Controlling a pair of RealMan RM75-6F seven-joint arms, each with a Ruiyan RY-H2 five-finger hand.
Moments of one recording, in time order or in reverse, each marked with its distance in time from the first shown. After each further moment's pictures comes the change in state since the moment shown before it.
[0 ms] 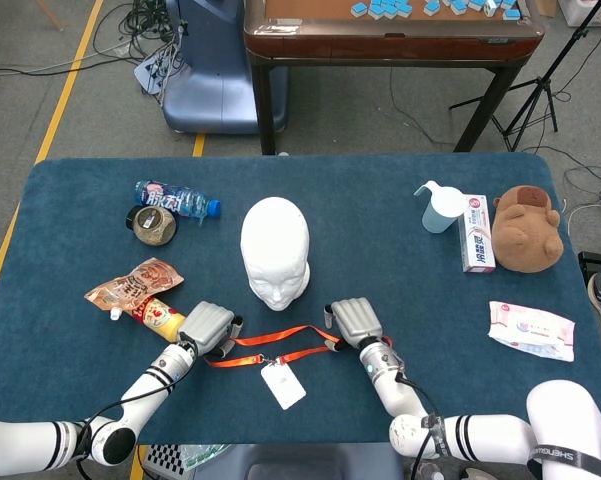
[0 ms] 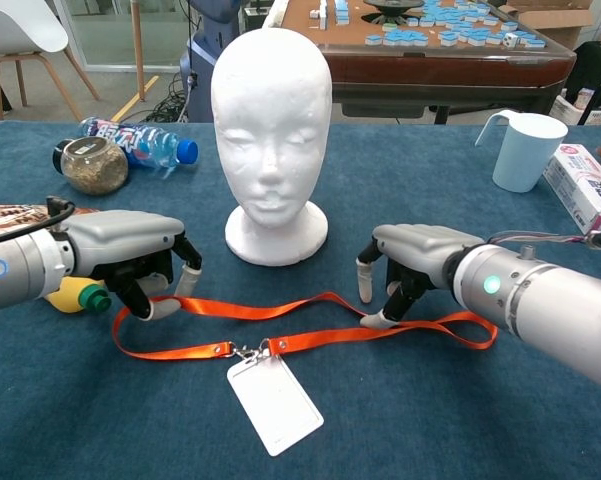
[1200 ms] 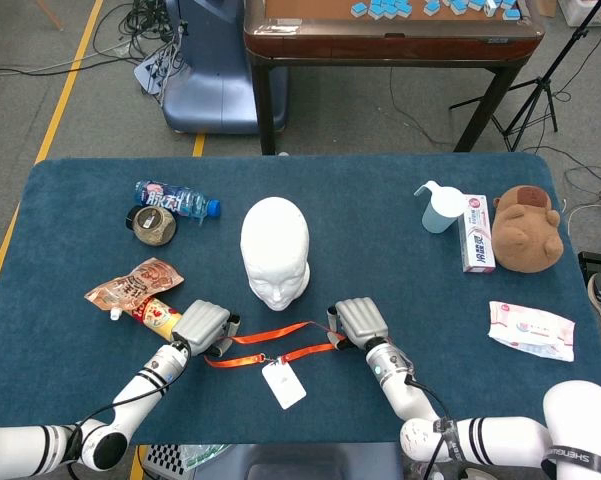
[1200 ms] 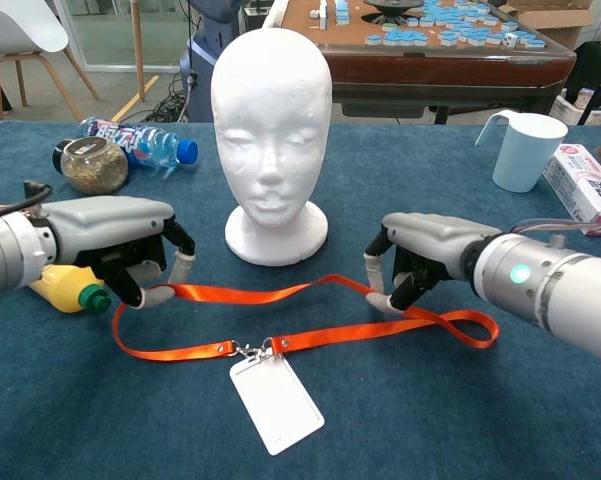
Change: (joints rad) left arm 0.032 0.065 -0.006 -0.072 0.068 0.044 -0.053; right arm -0.032 0.089 -0.013 -0.108 -0.080 0.015 0.075
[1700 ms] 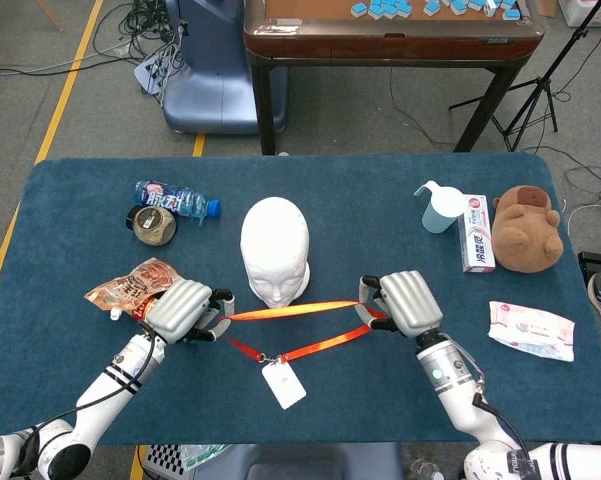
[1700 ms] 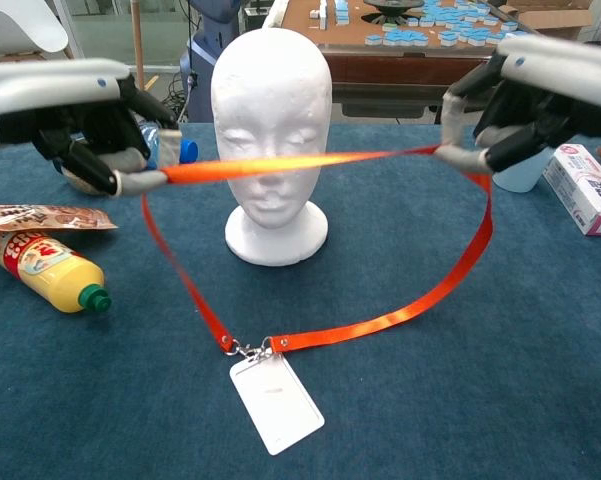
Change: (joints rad) left arm 0.053 0.238 -0.107 -0.235 0.167 0.069 -0.271; right arm -0.171 0.326 0.019 -0.298 -0.402 0.226 0.254
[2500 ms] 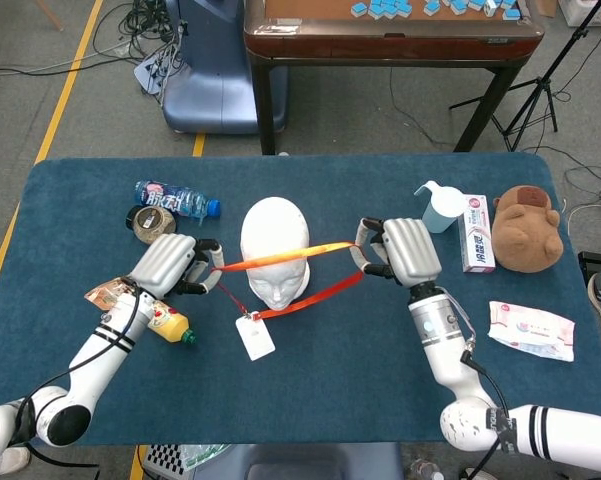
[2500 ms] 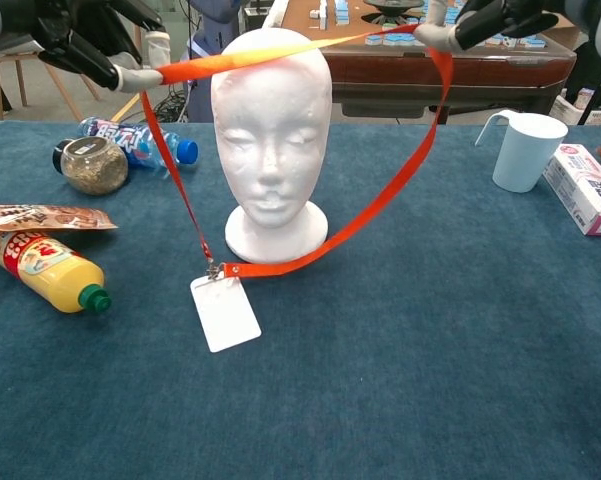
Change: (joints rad) left arm -0.080 0.061 -0.140 0.047 -0.208 -0.040 -0.025; right arm 0.119 -0.055 0.235 0.096 0.170 -0.031 -0.012
